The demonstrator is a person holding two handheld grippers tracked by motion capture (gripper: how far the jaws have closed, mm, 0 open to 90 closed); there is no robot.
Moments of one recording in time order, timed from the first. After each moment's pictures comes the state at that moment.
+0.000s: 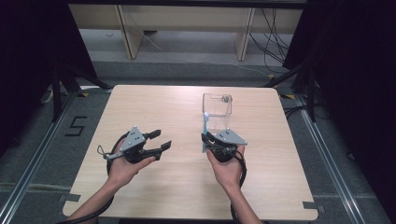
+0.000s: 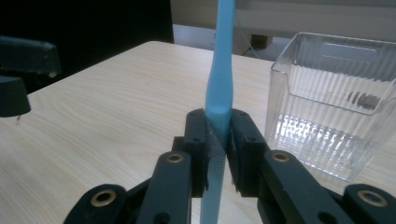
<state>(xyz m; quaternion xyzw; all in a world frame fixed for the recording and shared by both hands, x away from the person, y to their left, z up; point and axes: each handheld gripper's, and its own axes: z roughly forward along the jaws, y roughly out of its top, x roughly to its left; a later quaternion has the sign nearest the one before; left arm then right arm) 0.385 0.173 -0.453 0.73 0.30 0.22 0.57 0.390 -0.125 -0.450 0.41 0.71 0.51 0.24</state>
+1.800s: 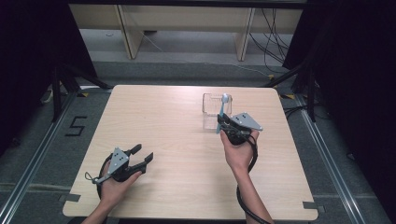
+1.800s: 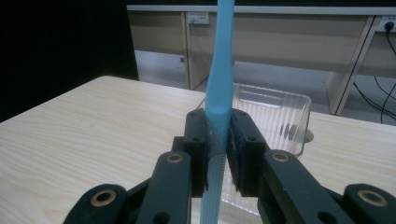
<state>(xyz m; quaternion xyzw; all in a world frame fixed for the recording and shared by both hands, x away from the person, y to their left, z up) 0.360 0.213 -0.524 0.68 0.36 0.29 0.57 0.427 -0.160 -0.422 0.44 0.66 0.52 0.31</state>
